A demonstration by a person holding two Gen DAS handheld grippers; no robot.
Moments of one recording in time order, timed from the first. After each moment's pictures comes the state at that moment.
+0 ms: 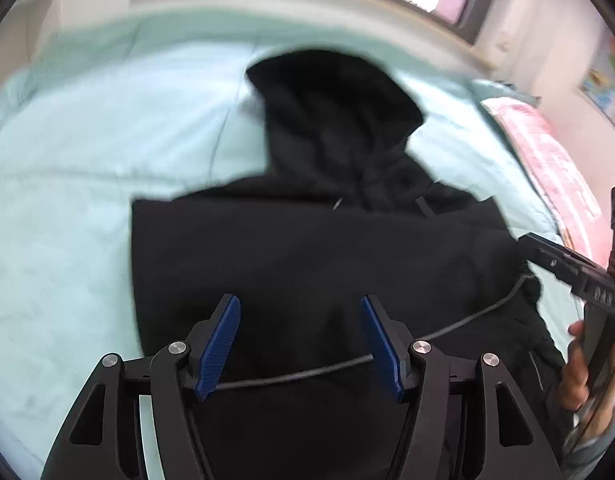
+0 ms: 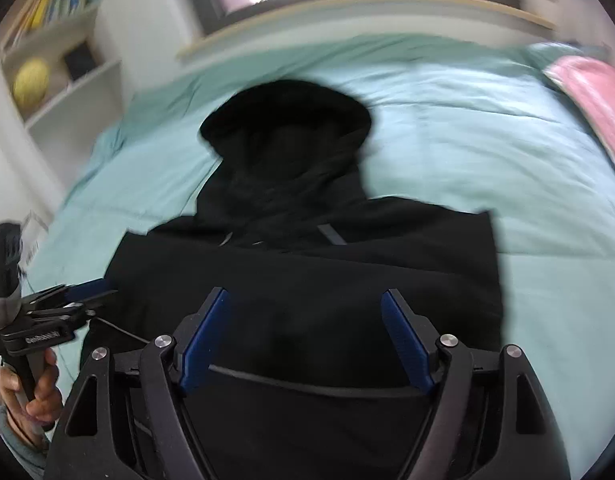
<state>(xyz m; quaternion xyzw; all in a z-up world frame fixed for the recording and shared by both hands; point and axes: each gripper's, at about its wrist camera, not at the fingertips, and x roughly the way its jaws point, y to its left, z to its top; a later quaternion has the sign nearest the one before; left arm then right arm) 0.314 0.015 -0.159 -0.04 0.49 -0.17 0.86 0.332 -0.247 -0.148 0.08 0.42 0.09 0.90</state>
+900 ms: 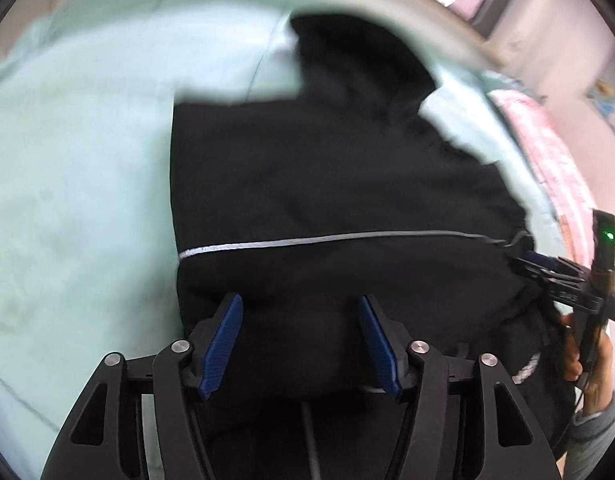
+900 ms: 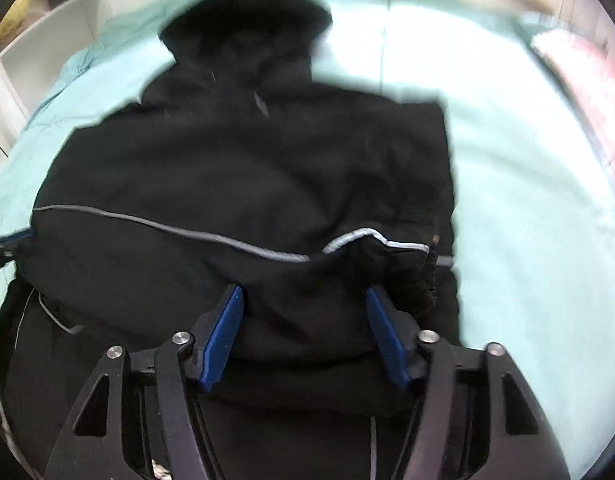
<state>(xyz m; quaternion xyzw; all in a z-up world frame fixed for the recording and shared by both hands) 0.252 0.054 -0.198 -0.07 0.52 -0.16 0.83 0.270 -0.304 -0.212 0.03 0.52 0.05 0.85</state>
